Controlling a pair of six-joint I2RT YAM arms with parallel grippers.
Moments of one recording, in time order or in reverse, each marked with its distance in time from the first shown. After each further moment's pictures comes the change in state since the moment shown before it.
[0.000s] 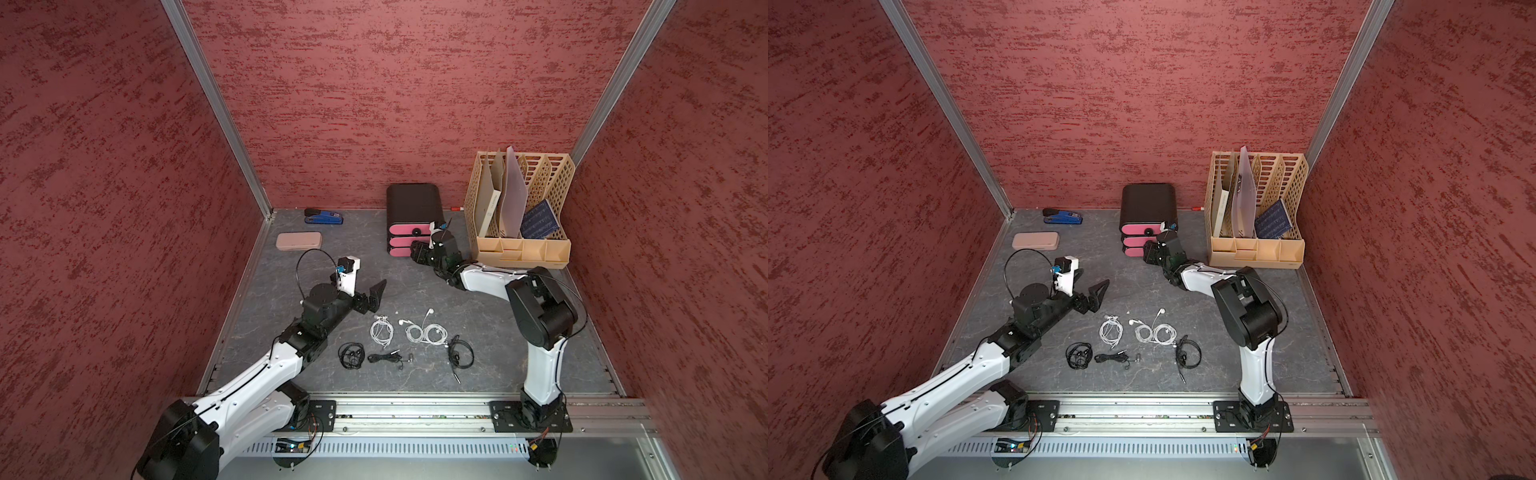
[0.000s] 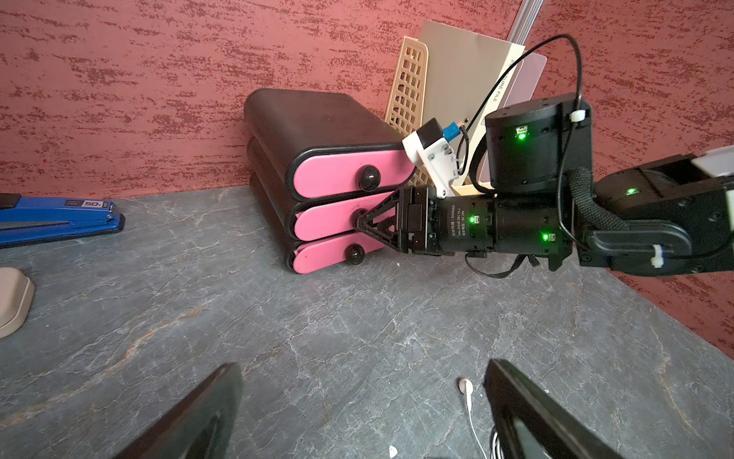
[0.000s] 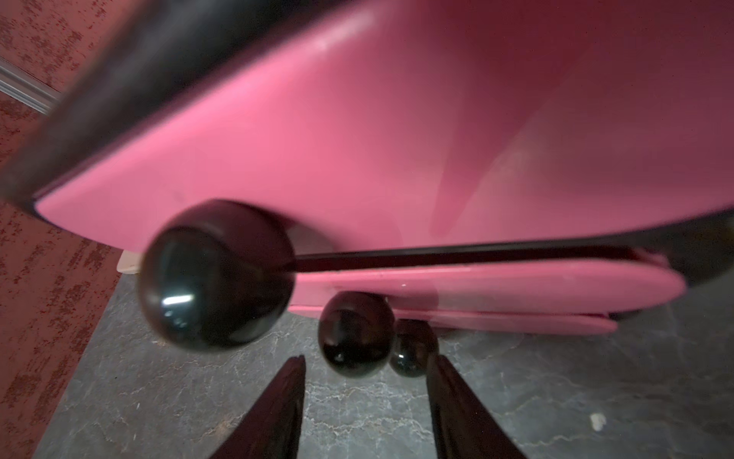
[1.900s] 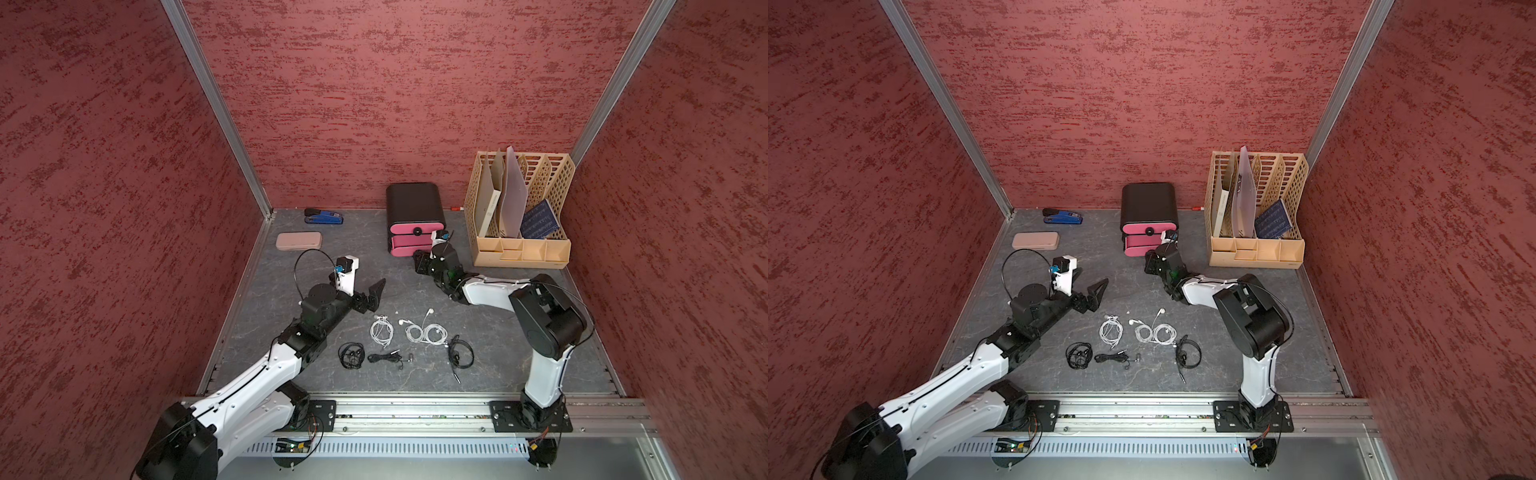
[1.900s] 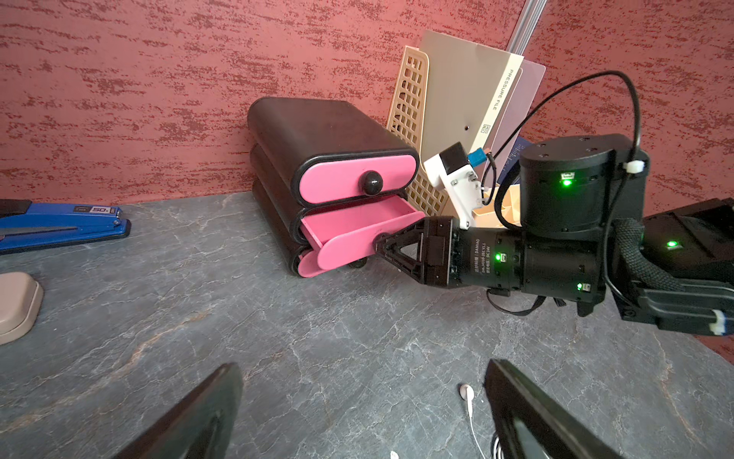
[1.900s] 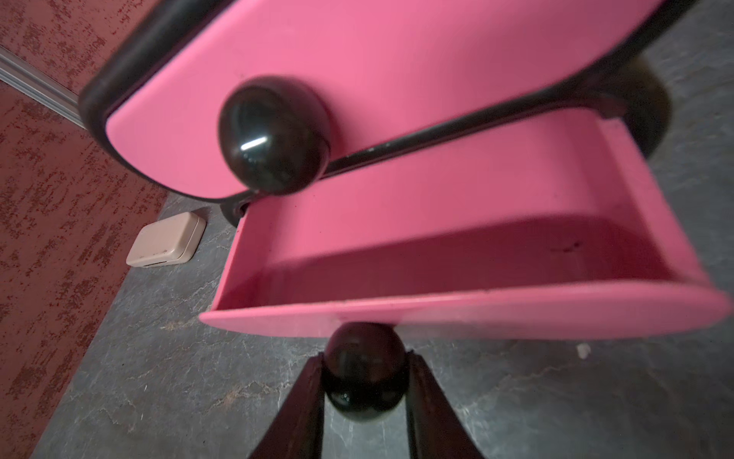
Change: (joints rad) left arm 0.000 -0.018 0.000 0.000 -0.007 0.000; right arm 0.058 -0.111 -0.190 0.119 0.077 0.025
